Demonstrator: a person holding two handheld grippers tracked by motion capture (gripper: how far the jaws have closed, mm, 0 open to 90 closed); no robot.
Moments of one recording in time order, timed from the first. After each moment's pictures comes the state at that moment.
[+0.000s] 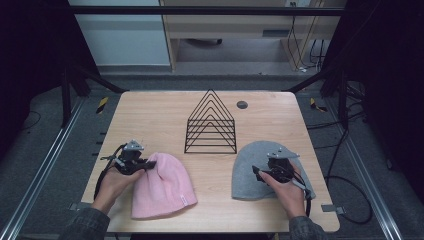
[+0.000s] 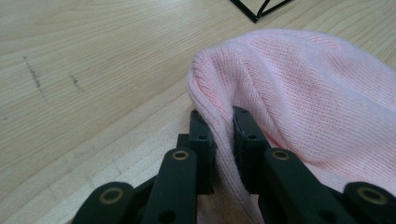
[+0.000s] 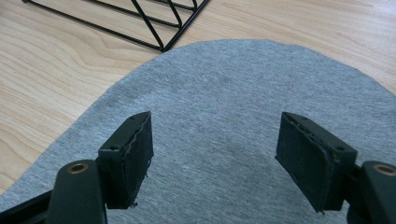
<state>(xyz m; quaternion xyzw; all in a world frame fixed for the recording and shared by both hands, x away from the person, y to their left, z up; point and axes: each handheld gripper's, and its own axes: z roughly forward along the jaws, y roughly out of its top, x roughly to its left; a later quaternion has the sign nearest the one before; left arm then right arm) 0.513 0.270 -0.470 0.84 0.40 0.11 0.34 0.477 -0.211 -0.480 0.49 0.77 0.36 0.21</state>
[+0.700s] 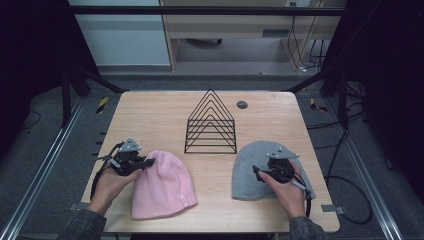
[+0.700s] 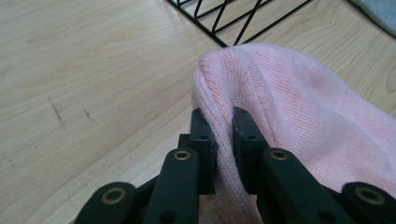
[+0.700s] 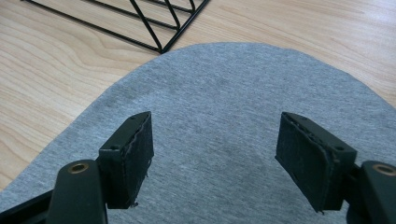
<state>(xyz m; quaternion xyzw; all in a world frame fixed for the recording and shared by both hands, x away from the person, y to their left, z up) 0.495 0.266 -0.442 0.84 0.37 0.15 0.37 0.475 -0.210 -0.477 0.48 0.77 0.35 0.22</state>
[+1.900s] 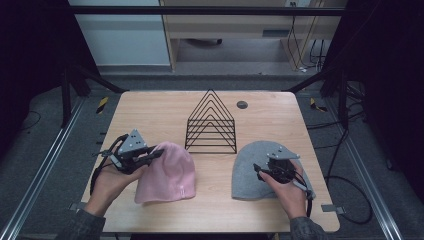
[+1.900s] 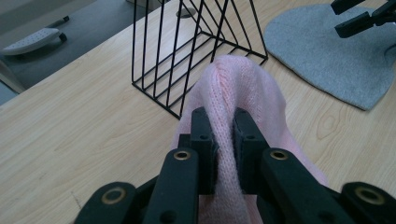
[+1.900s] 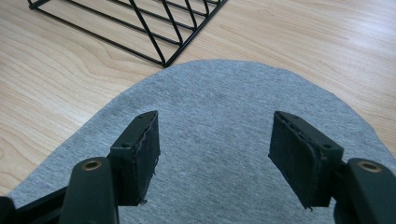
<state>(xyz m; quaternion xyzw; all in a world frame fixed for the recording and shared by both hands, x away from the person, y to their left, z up) 0.465 0.229 -0.364 0.85 0.27 0.21 0.40 0.470 -0.208 -0.466 0.46 0.77 0.36 0.25</state>
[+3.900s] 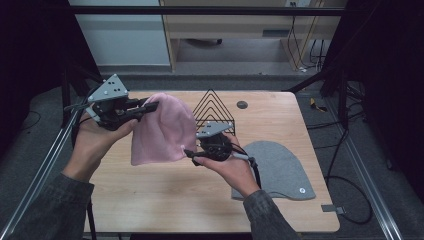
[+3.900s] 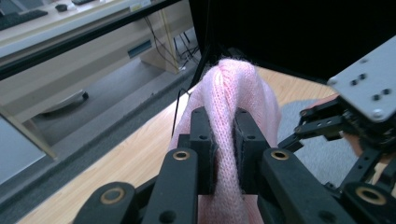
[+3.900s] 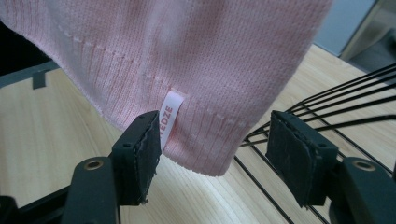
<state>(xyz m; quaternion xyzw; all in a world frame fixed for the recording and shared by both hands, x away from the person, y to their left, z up) 0.487 0.226 -0.229 0.80 0.24 0.25 0.49 0.491 -0.034 -0.364 0.26 0.84 0.45 0.16</state>
